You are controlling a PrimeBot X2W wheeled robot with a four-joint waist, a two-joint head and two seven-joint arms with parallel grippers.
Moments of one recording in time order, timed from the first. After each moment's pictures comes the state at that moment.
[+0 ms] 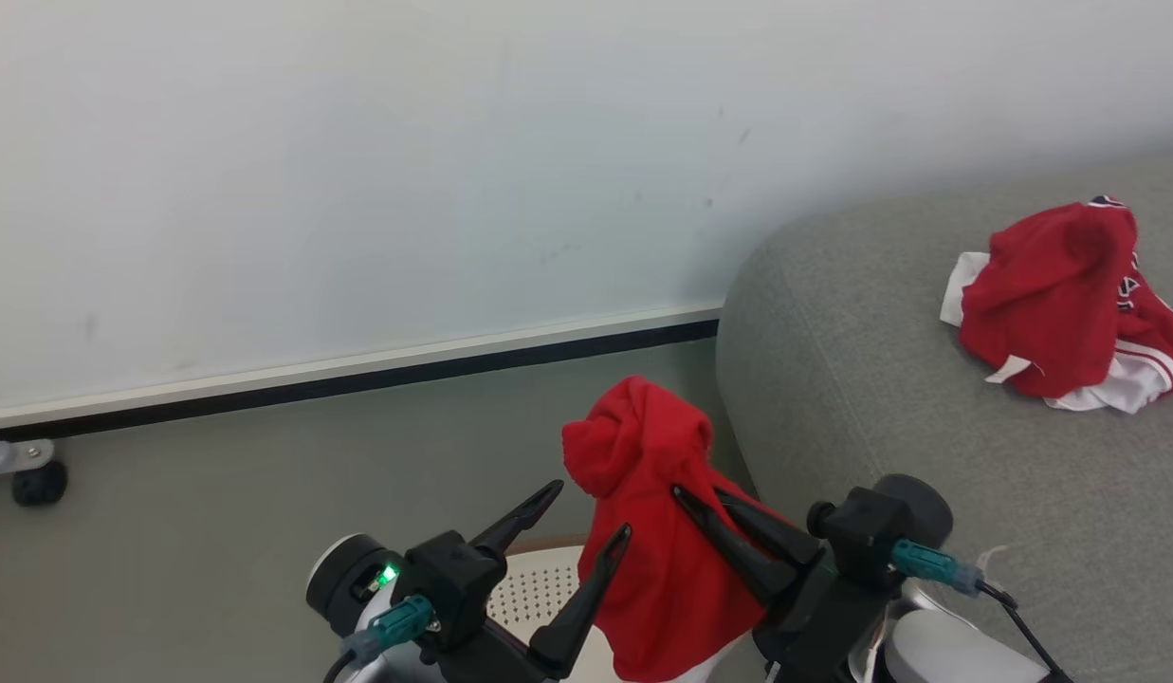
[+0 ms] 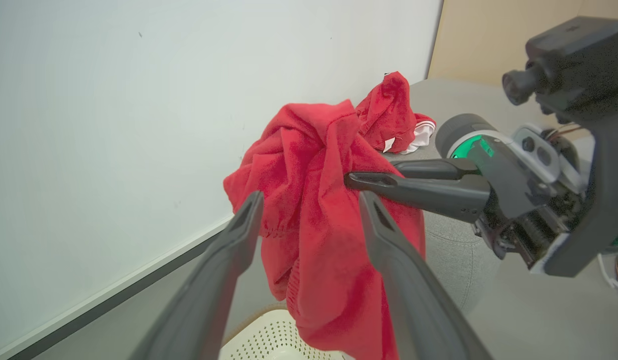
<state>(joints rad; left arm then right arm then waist) -0.19 0.29 -0.63 -0.12 -0.45 -0.03 0.12 -0.48 -0.37 0.94 0.23 0.57 0.08 -0.21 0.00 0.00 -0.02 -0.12</state>
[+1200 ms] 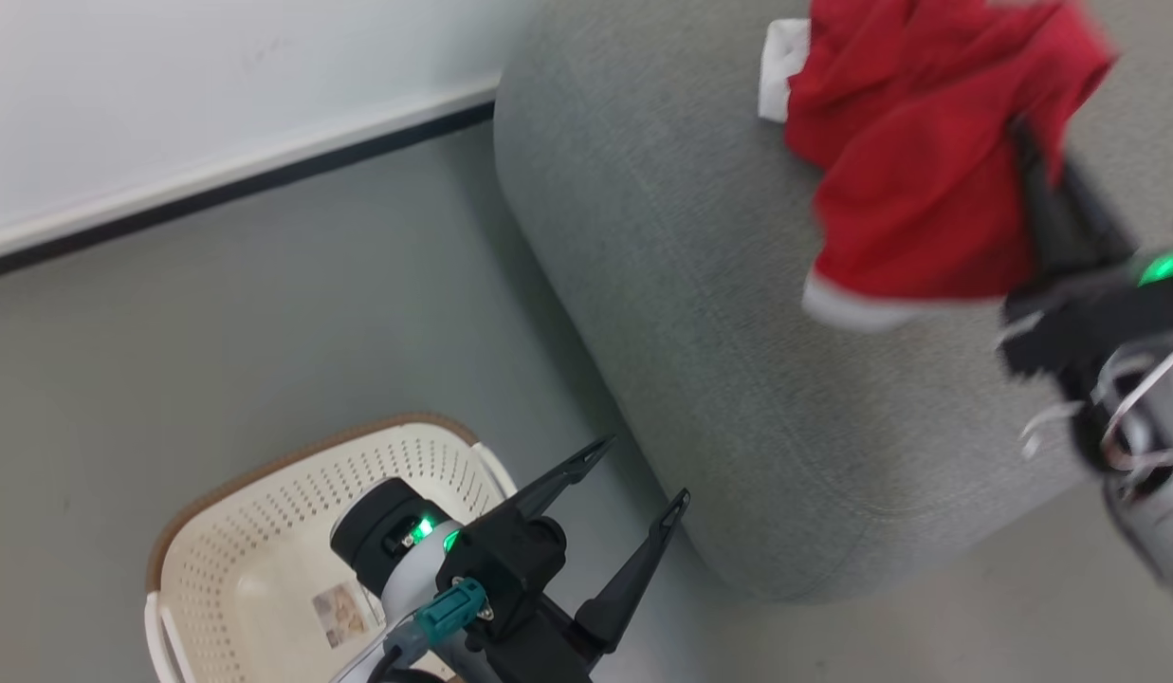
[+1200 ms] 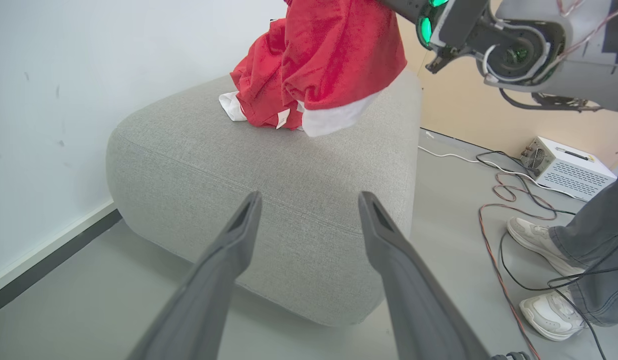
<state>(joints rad) -0.27 0.28 -0.68 -0.26 -0.38 0.00 0.23 -0.64 -0.51 0.54 0.22 0.73 -0.04 -0.24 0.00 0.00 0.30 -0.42</state>
